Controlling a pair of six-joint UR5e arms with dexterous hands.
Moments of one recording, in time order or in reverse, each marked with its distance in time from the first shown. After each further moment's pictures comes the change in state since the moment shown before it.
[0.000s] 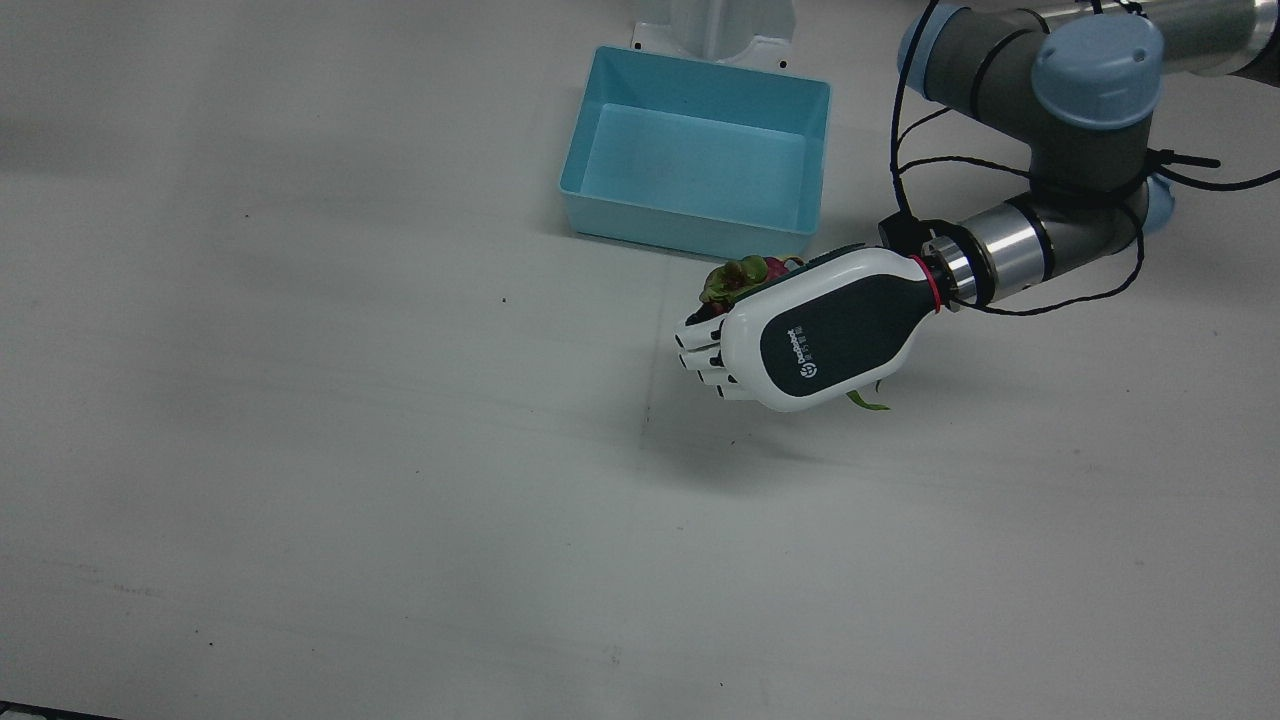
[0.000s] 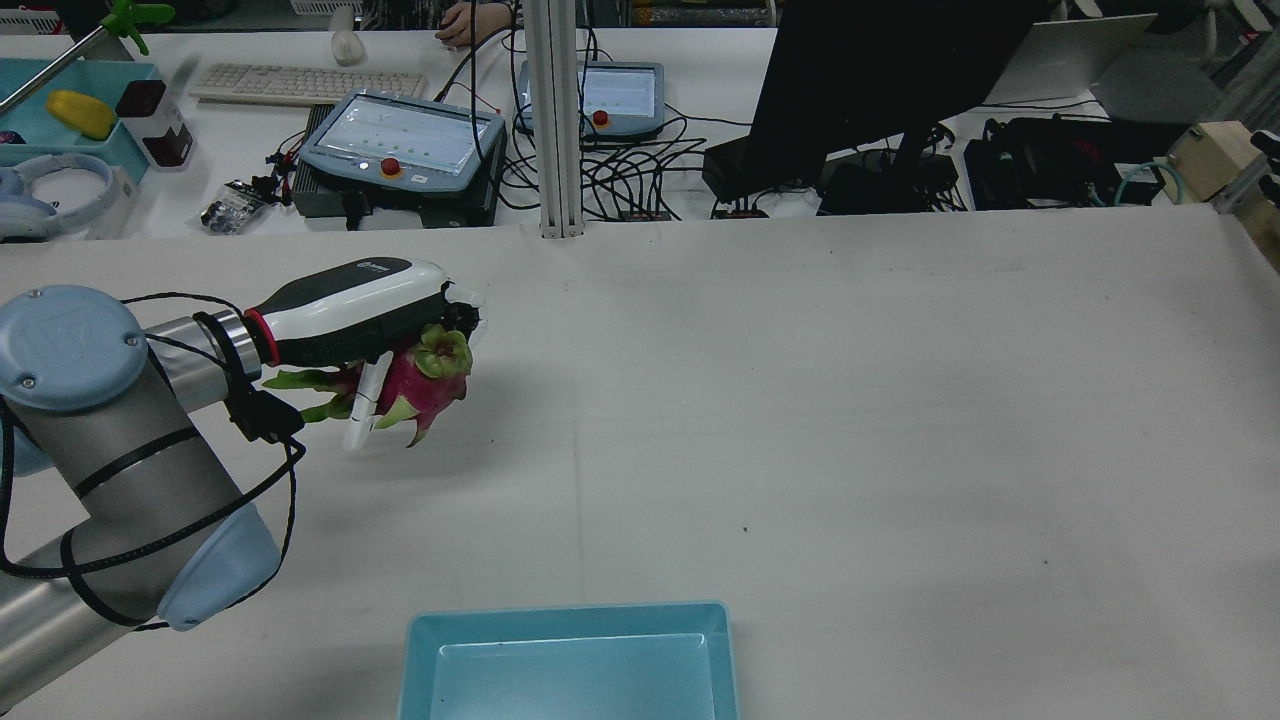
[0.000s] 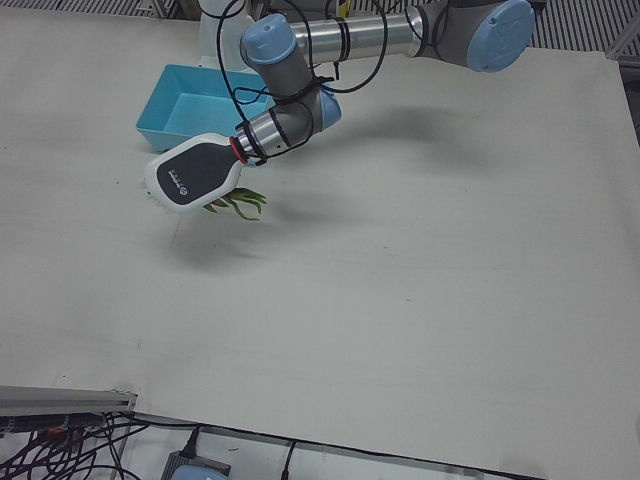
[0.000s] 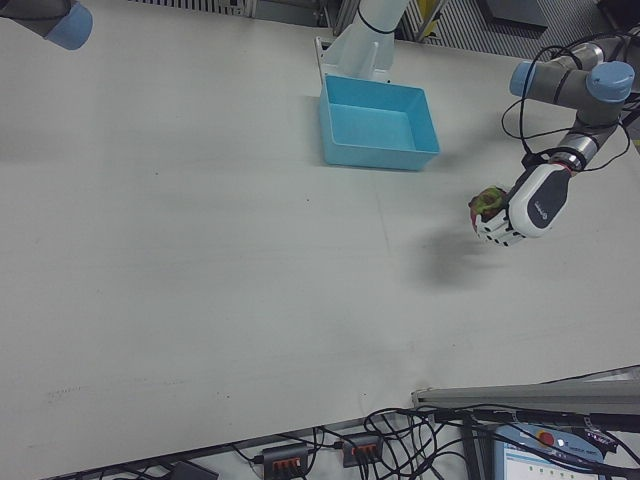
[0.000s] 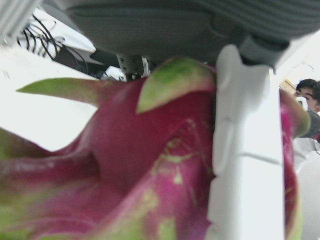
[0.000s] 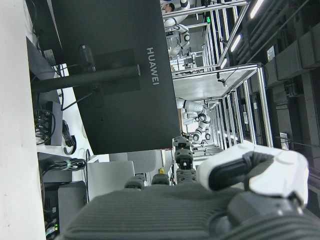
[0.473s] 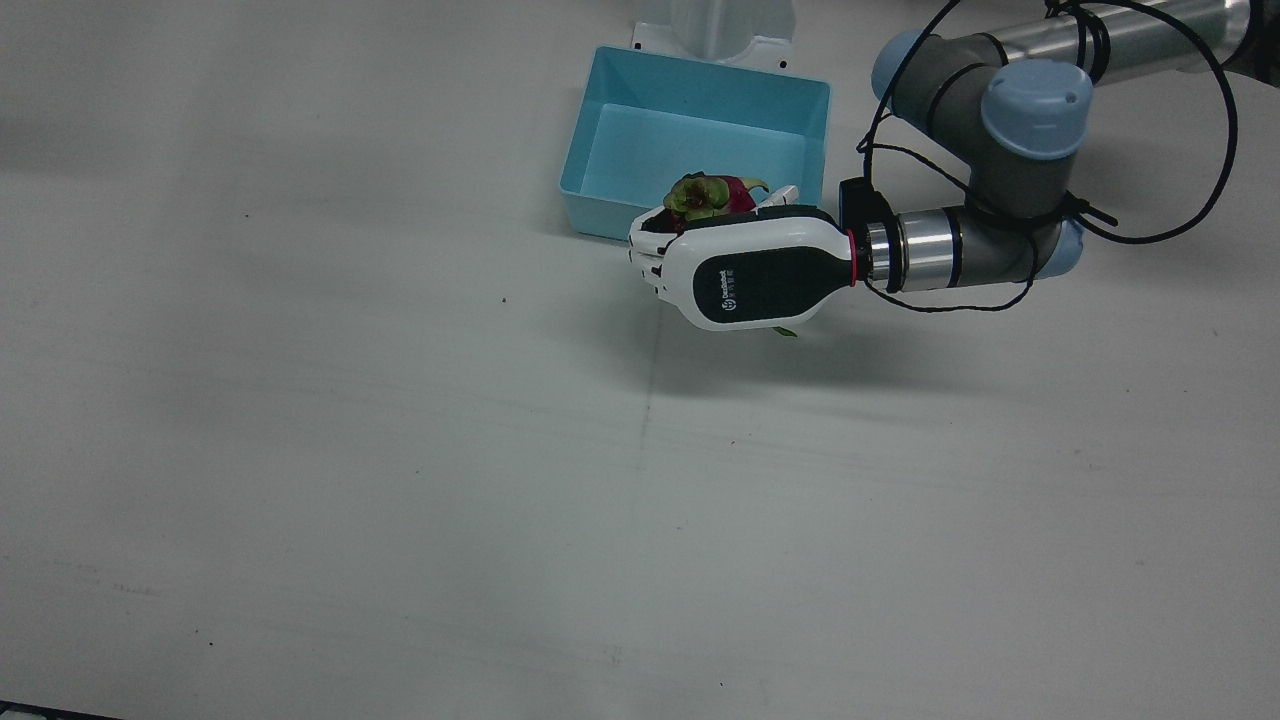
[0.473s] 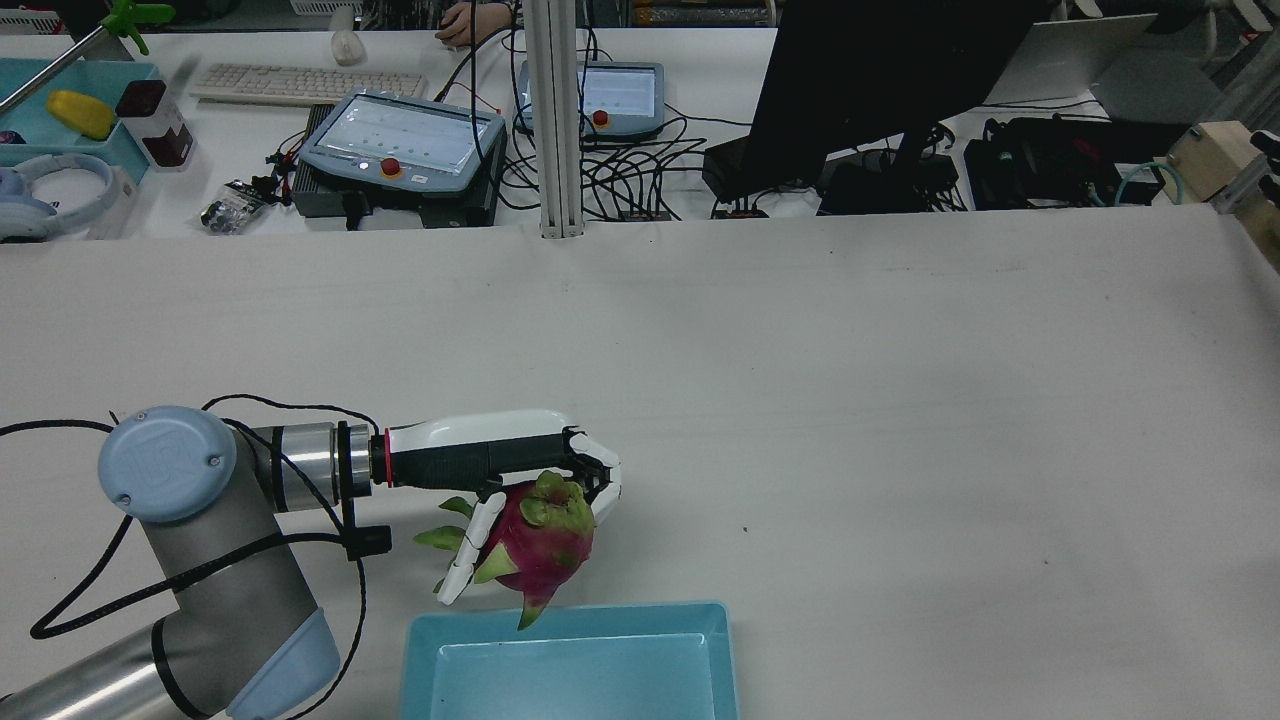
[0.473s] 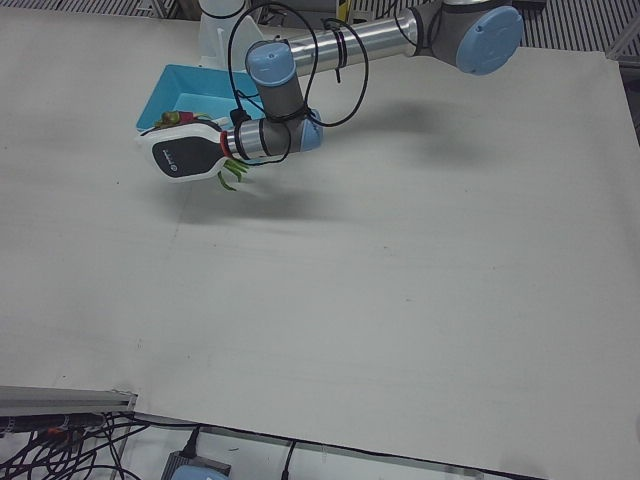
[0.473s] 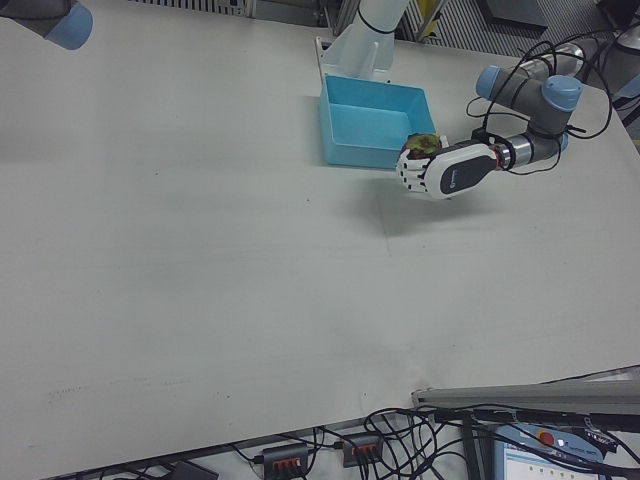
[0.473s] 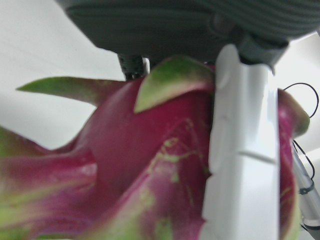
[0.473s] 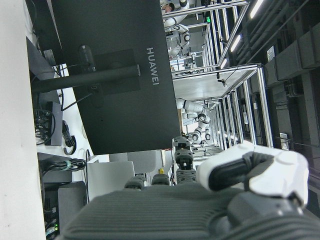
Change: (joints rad) left arm 0.079 0.031 0.062 -0.273 0.174 -0.302; right arm 0.000 0.000 0.000 0.000 0.000 0.000
